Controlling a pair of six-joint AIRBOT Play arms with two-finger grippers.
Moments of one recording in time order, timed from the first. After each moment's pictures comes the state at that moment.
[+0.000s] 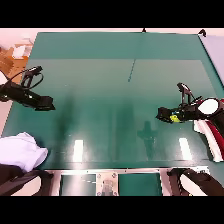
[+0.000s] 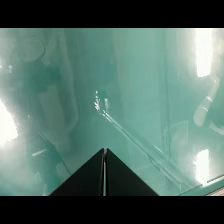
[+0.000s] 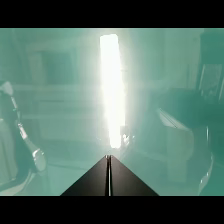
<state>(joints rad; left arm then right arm) 0.11 -1.14 1.06 1.17 -1.37 -1.25 -0.02 -0.94 0.68 -1.17 1.03 1.60</state>
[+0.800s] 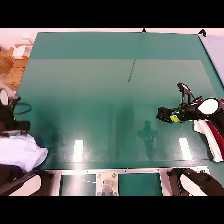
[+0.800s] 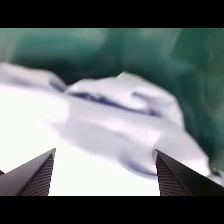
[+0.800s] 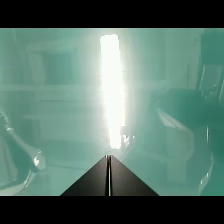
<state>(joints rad) 0.26 -1.14 0.80 1.87 -1.47 -1.61 -0.02 -0.94 0.68 -1.17 1.03 1.60</state>
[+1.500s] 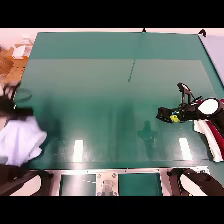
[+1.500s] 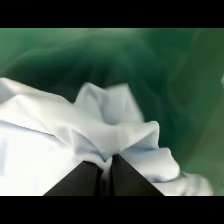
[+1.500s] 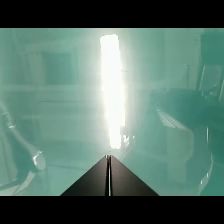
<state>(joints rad) 0.17 -1.14 1.02 1.66 -1.38 -1.50 -0.02 -0.94 0.68 -1.17 1.03 1.60</state>
